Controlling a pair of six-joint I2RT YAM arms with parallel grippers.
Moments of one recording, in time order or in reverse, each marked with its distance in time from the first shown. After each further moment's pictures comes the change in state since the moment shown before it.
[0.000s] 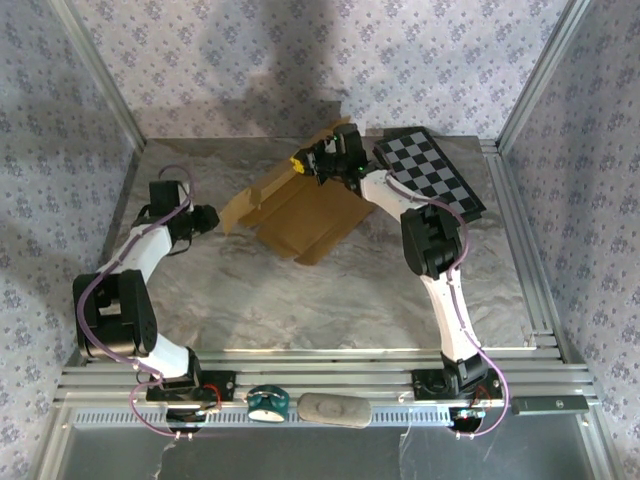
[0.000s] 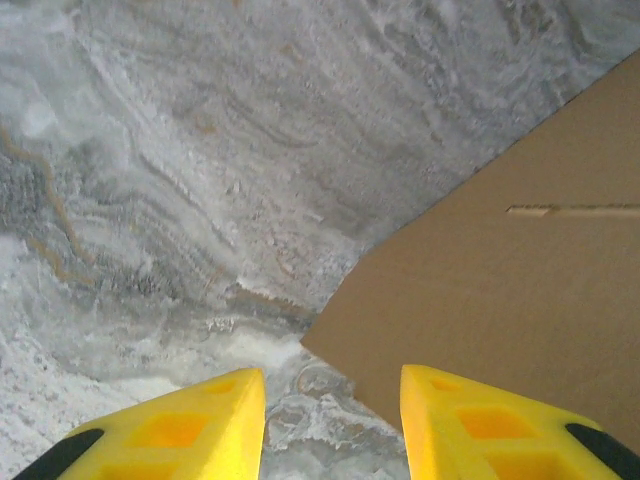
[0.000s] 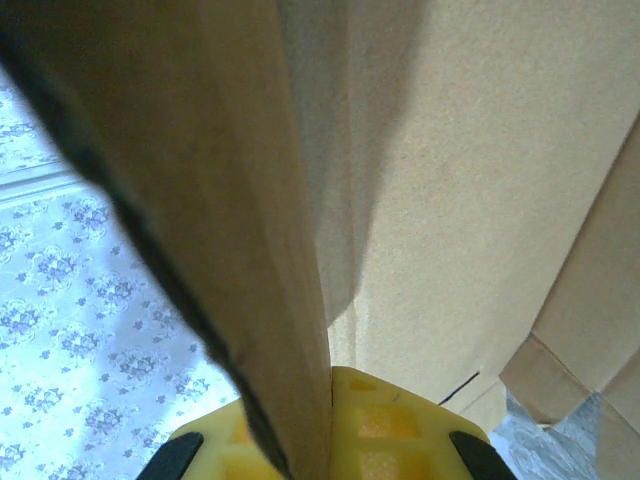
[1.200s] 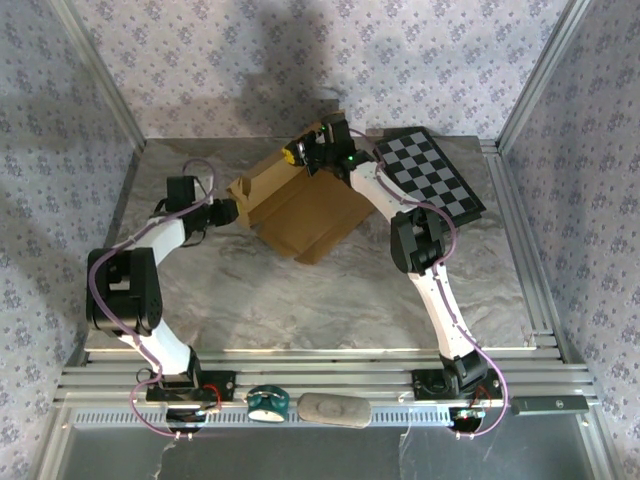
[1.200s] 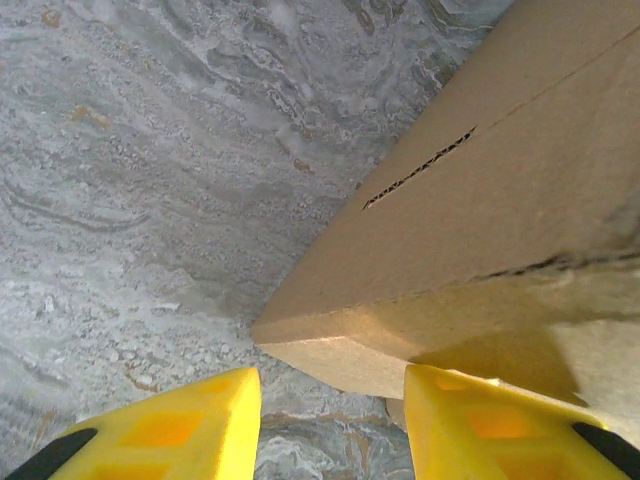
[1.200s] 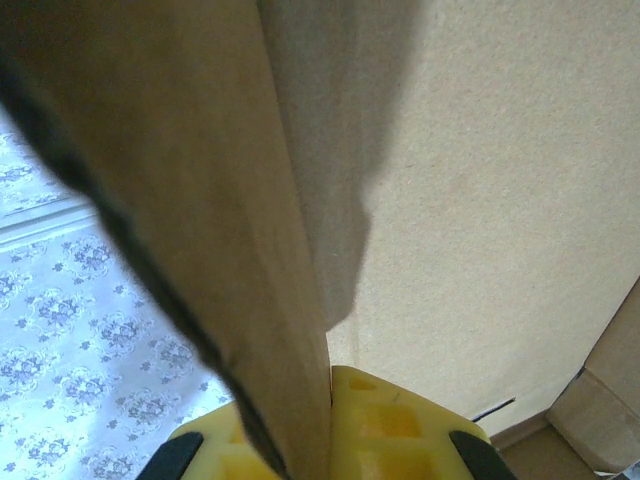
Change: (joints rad) left arm -0.078 0.156 0.048 0.193 0.138 0.130; right arm 0.021 0.169 0.347 -0.200 0.051 0.043
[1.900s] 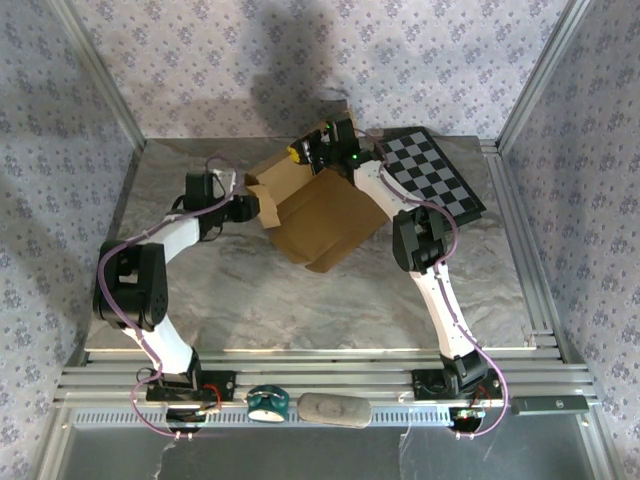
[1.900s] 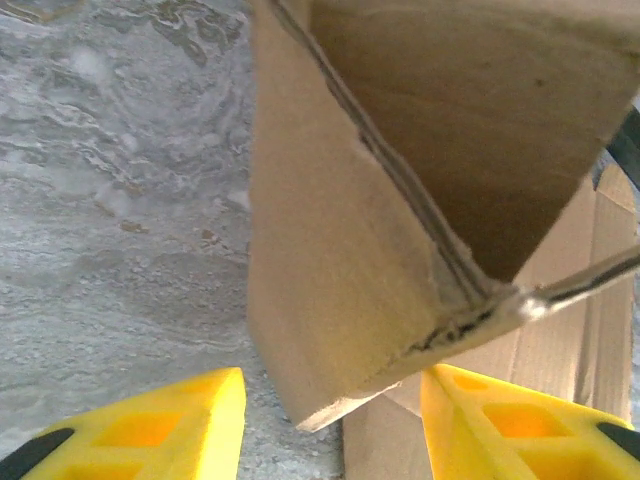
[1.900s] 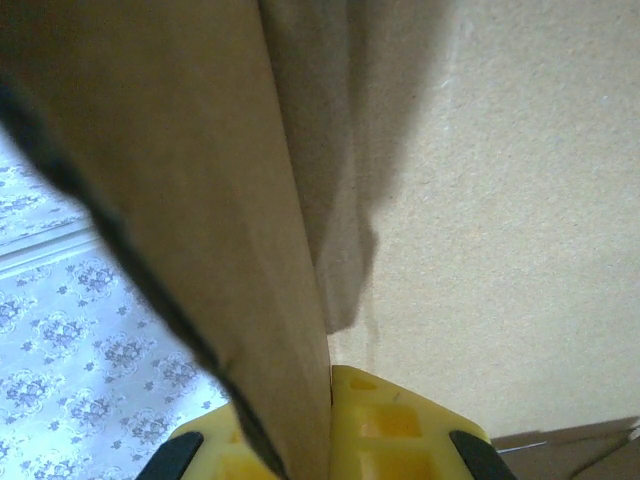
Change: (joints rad) left arm -0.103 0.040 0.012 0.125 0.084 0.028; right arm -0.019 0.005 0.002 -0.009 0.008 0.007
